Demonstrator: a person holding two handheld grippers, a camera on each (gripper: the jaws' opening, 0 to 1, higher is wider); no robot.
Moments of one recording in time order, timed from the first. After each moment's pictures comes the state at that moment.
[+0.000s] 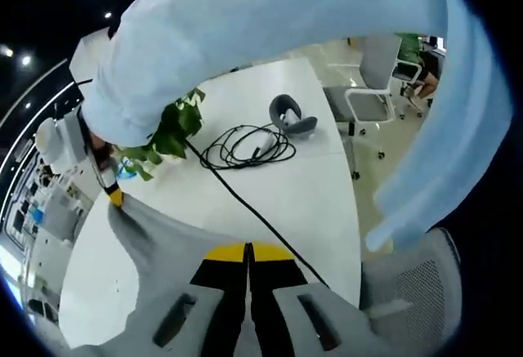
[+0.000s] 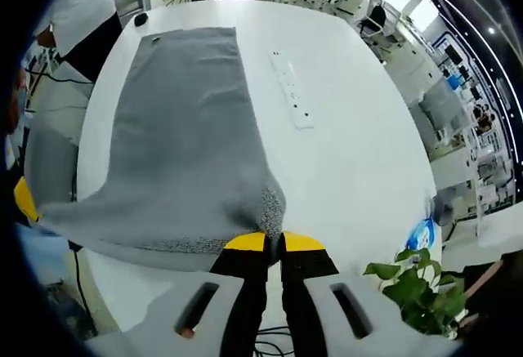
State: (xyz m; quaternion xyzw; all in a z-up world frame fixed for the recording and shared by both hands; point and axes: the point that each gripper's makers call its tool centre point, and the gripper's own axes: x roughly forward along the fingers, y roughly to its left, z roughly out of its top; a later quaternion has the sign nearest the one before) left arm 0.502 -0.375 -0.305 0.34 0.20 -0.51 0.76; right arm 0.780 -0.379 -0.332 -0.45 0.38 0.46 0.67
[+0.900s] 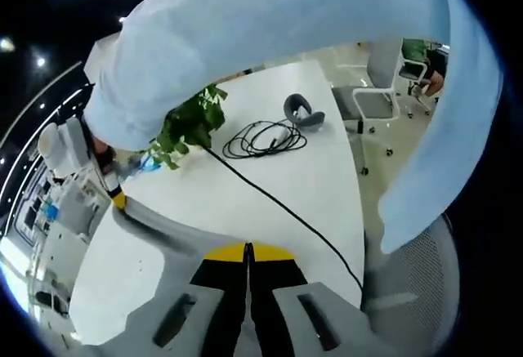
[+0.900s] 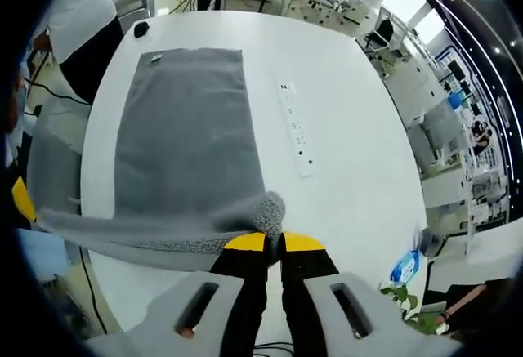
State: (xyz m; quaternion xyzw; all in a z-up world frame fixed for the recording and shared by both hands) left arm 0.494 -0.288 -0.272 0.35 0.18 -0.49 0.78; right arm 0.776 -0.274 -0.293 -0.47 0.36 0.46 0.67
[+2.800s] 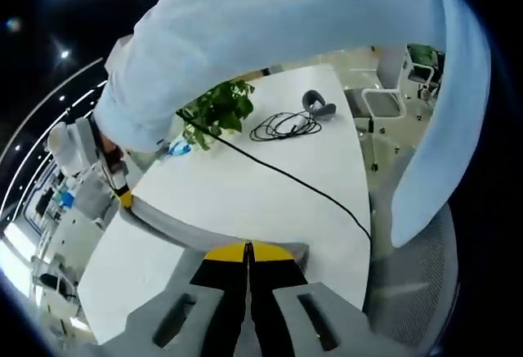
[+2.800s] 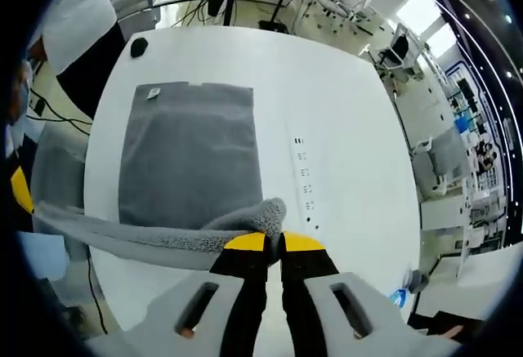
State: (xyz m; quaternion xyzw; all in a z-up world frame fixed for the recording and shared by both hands) left arm 0.493 -0.142 -0.251 0.34 0.17 -0.46 0.80; right arm 0.774 -0.121 -0.274 -0.49 0.34 0.48 0.65
